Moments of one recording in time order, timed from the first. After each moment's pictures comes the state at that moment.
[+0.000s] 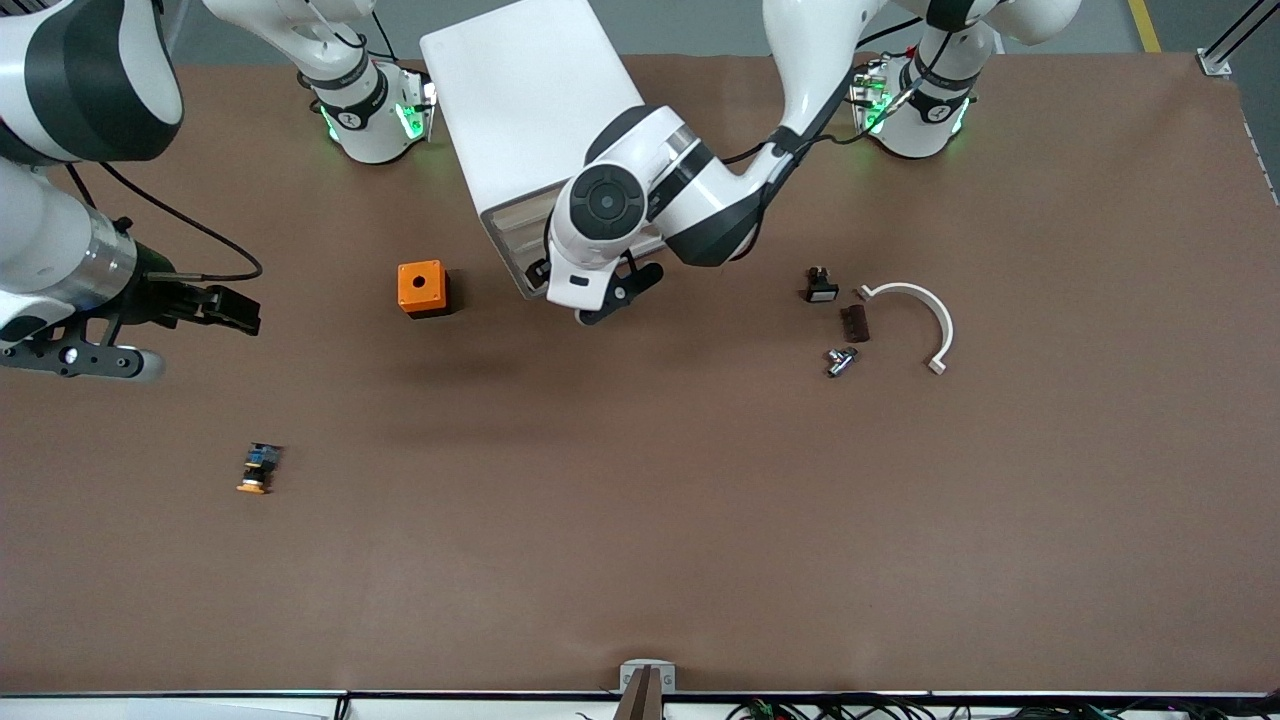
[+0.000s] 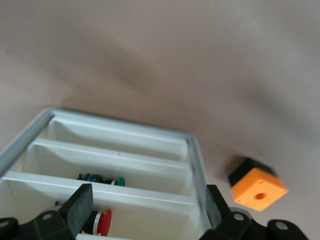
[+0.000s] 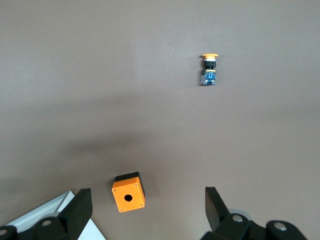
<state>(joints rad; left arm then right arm) -0.87 0.70 0.03 -1.15 -0.43 1.80 -1.37 0.04 0.16 0.08 -1.51 -0.04 1.56 0.20</state>
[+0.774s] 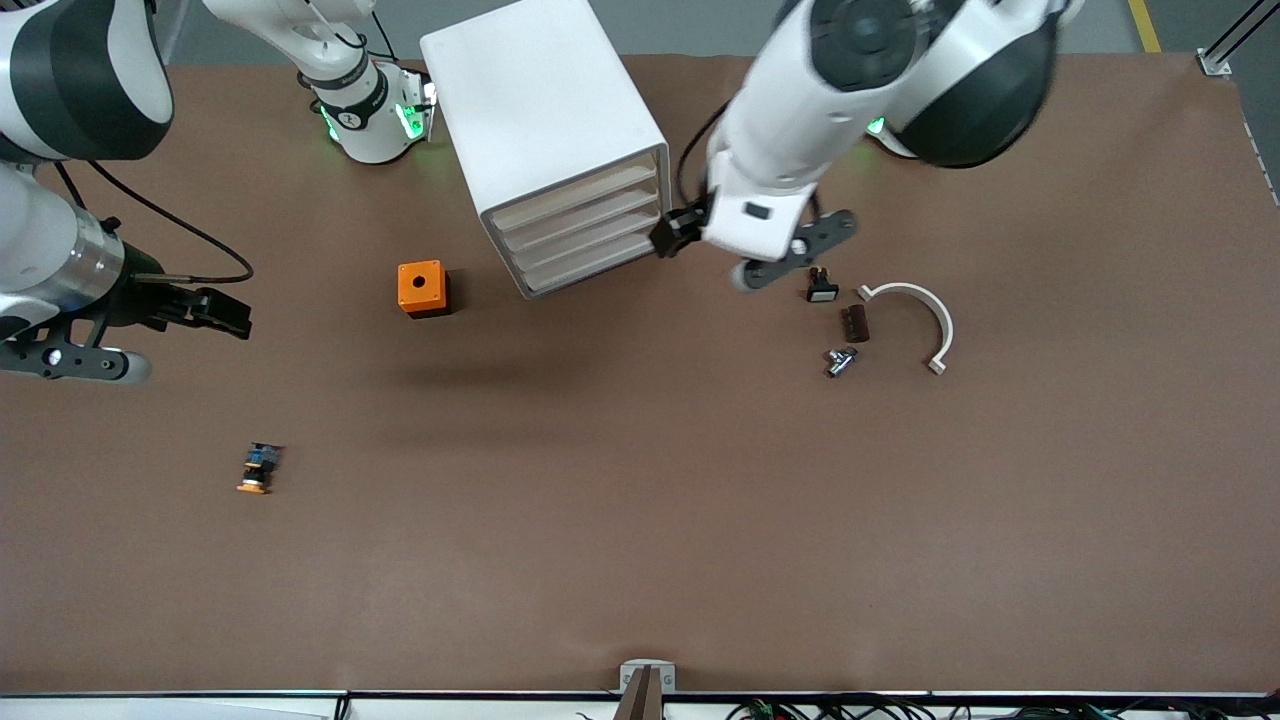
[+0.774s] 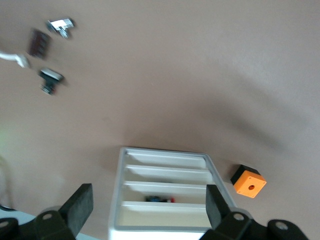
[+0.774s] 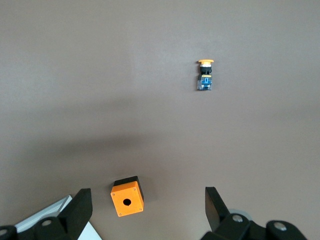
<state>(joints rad) -0.63 0.36 0.04 -1.14 -0.30 1.45 -1.13 0.04 0.17 0.06 -1.48 -0.04 1.56 0.21</state>
